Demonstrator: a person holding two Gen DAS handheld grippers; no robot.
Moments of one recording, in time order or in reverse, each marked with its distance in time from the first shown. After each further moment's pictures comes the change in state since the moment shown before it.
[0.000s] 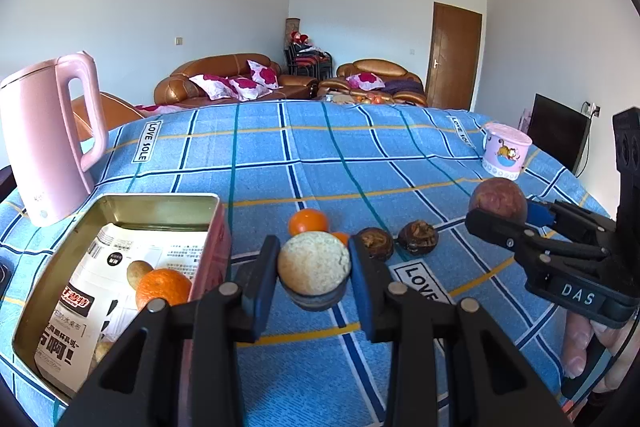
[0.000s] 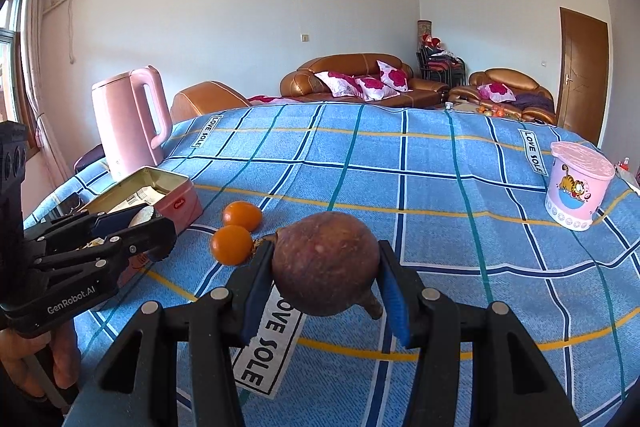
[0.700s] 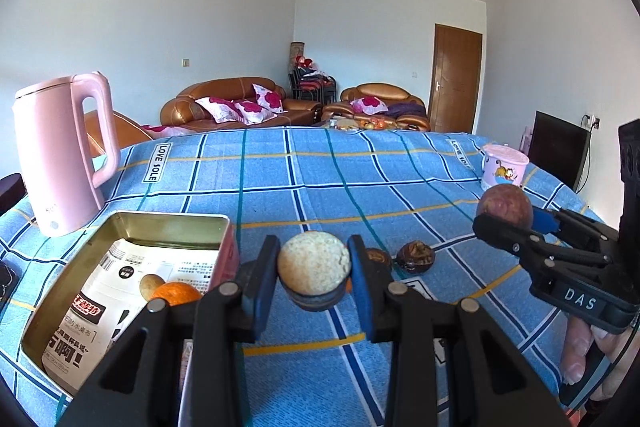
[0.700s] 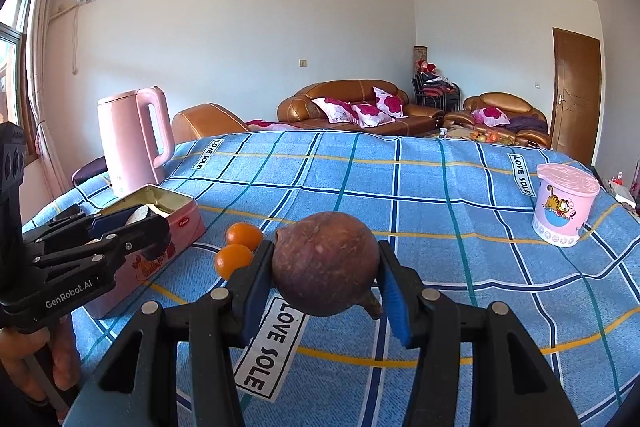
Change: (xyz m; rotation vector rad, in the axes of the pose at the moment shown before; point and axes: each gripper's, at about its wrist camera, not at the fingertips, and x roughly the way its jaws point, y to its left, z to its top) left arm -0.017 0.000 0.001 -0.003 -0.095 0.016; right arm -0.020 0.001 -0.002 -0.017 -0.099 -0.019
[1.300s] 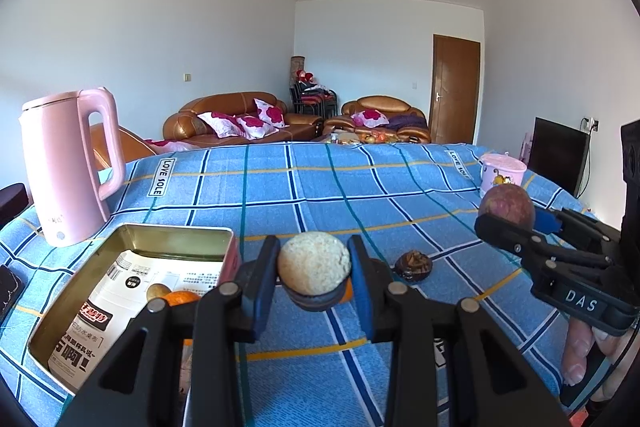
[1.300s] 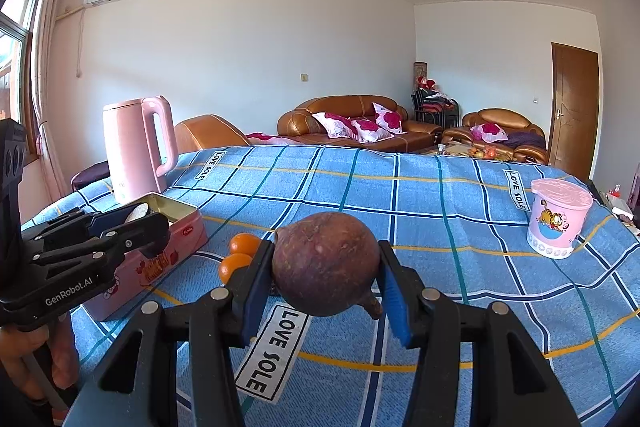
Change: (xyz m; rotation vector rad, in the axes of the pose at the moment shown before) left arm -0.011 -0.003 -0.001 0.015 -0.056 0.010; right arm -0.013 0.004 -0.003 -0.019 -0.060 -0.009
